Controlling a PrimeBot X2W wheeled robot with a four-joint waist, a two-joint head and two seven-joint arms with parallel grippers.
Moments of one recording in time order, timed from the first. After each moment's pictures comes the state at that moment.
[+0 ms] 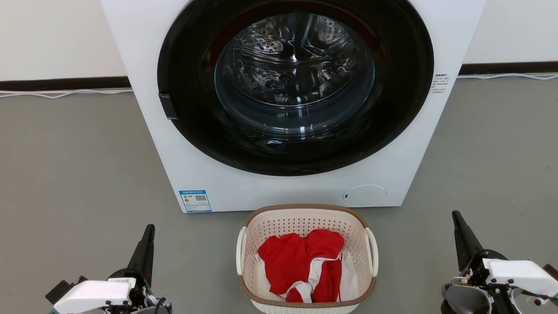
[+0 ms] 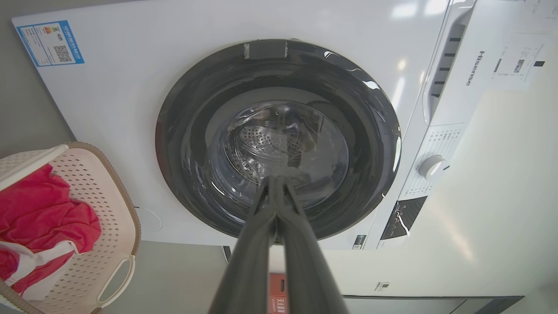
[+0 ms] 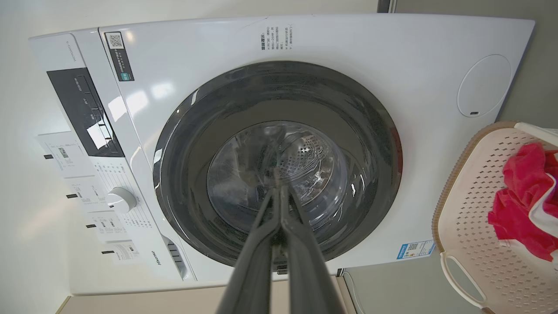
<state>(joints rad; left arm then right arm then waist) -0.05 0.04 0.08 0.27 -1.61 -0.12 0.11 -0.08 -0.04 -0.13 0.28 1.60 0.12 0.11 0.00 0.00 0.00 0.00</state>
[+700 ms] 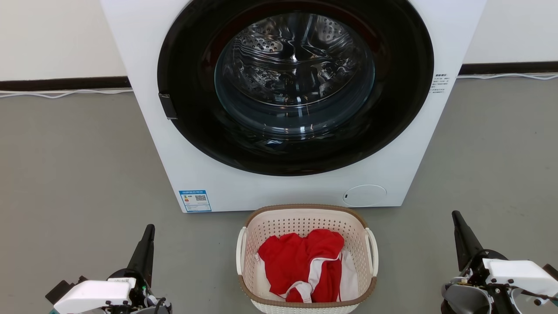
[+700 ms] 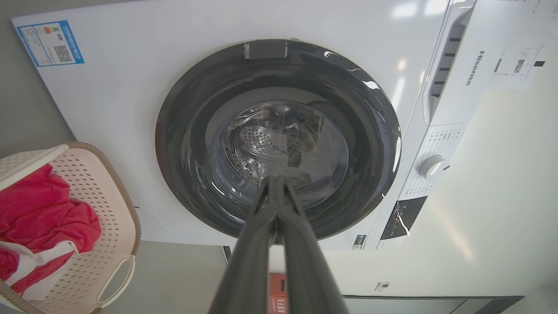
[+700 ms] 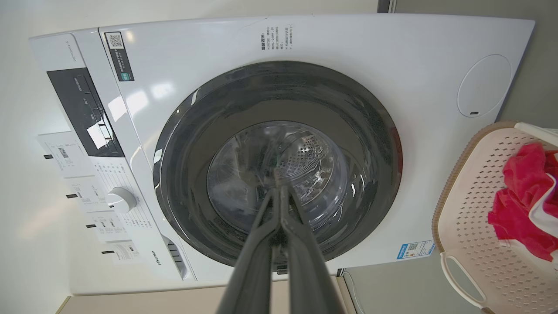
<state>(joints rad) -0.05 0.04 0.08 0.27 -1.61 -0.12 0.11 -0.08 -0.04 -0.13 0.28 1.60 0.12 0.11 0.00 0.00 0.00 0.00</state>
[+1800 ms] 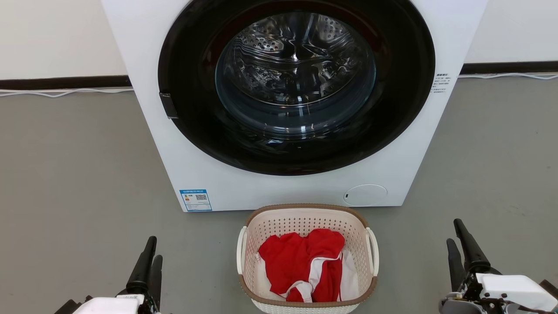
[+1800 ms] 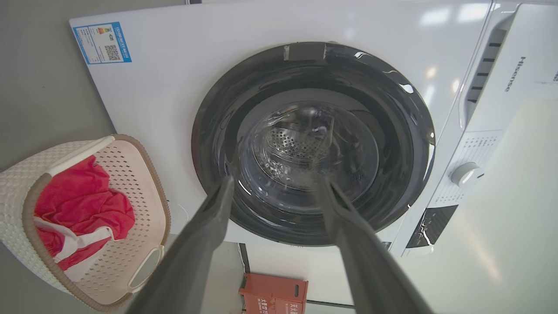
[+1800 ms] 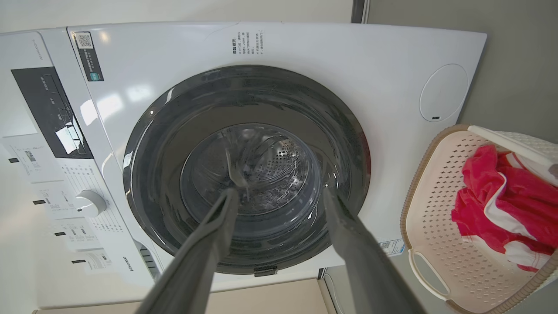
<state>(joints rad) -0.01 0.03 0.06 0.31 -1.59 -0.12 0.07 -0.04 -0.04 -0.12 0.30 1.57 0.12 0.07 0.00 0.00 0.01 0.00</state>
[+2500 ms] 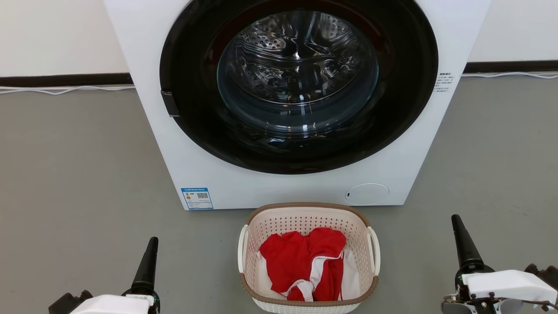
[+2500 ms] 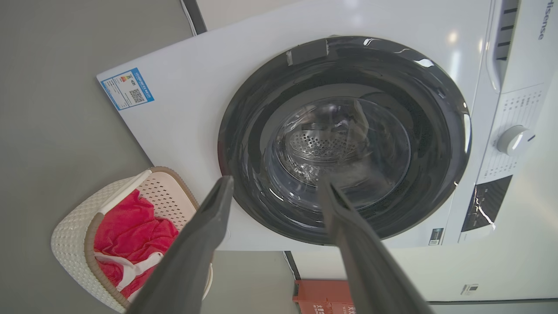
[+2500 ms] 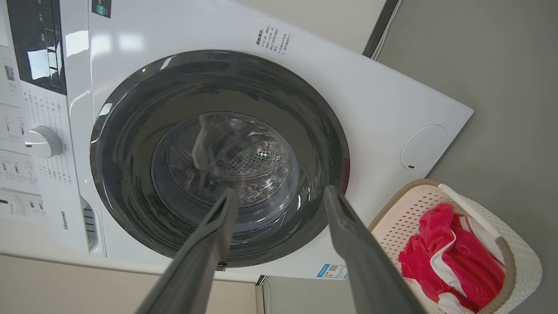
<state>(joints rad) -0.01 0.03 0.06 0.32 -1.36 -0.12 0.01 -0.04 -0.04 -0.11 0.27 1.23 0.12 0.01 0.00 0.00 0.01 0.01</state>
